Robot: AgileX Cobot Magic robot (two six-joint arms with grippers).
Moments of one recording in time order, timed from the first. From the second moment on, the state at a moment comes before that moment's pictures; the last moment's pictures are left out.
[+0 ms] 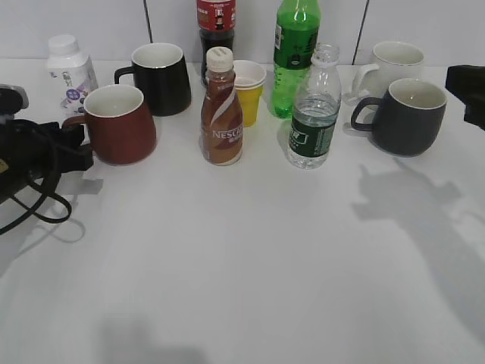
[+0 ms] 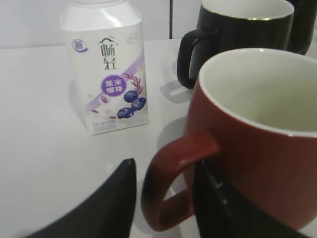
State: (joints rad) left arm -0.24 1.79 -0.51 -0.08 -0.90 0.02; right arm 0.28 1.05 -0.52 0.09 -0.18 -0.09
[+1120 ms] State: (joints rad) left arm -0.20 1.92 -0.62 -0.08 -0.90 0.02; right arm 0.28 1.05 -0.52 0.09 -0.18 -0.09
